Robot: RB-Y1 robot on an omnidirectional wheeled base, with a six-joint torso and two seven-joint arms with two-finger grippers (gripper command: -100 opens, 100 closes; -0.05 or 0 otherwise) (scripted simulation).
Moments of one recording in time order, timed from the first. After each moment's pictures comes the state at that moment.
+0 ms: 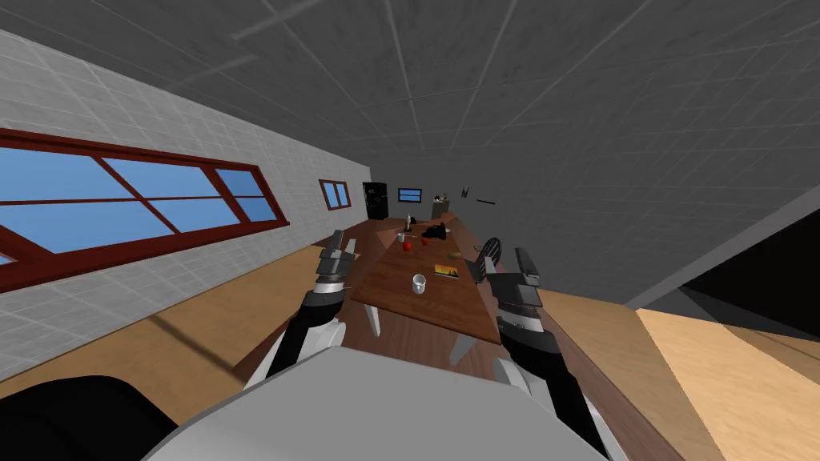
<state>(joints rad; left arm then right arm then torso) 0.51 0.02 -0.04 -2.40 -0.01 -0.41 -0.05 0.53 -0.05 0.06 -2.38 0.04 -0.40 -0.14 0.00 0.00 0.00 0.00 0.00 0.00</state>
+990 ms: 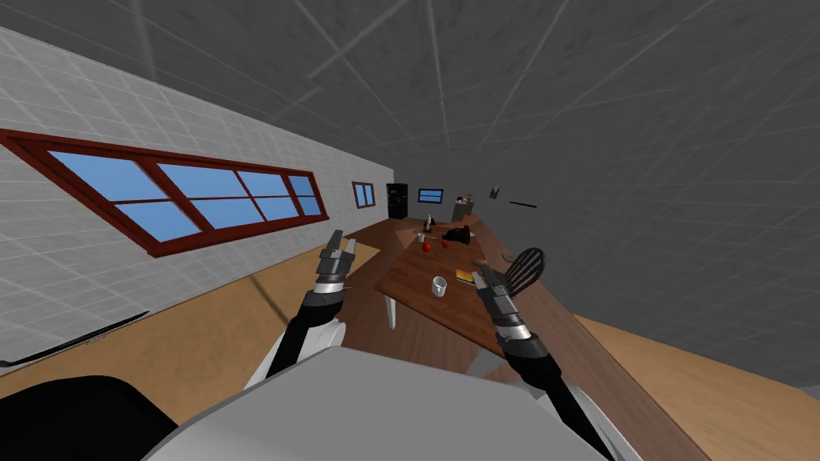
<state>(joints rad) 0.51 0.02 -0.04 -2.40 -0.01 -0.41 -0.05 0.55 -0.36 0.09 -2.22 0.07 -0.44 -0.05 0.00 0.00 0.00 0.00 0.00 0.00</state>
